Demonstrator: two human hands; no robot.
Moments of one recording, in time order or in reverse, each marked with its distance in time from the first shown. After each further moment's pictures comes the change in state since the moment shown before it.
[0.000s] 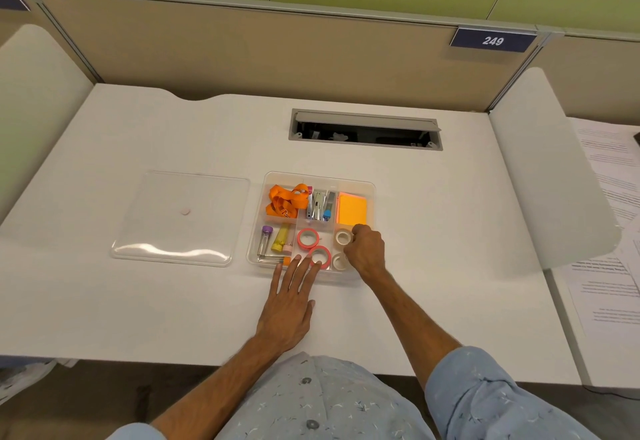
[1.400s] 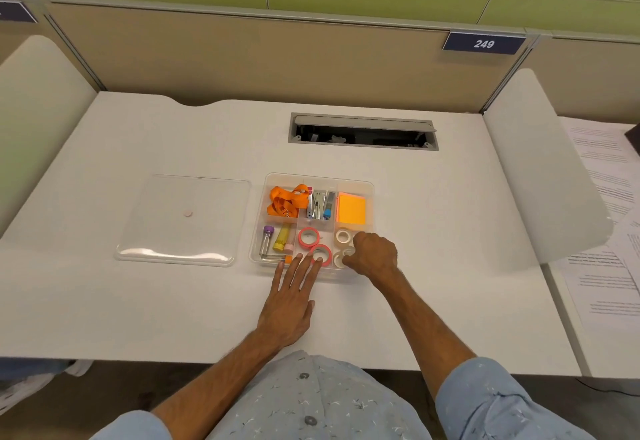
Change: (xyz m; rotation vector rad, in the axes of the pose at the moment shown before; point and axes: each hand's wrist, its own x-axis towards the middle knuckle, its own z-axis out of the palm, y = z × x) left_hand -0.001 -0.004 -0.005 0.034 -0.083 0.027; right_hand -0.016 0.008 -0.015 -0.548 -0.113 -0.148
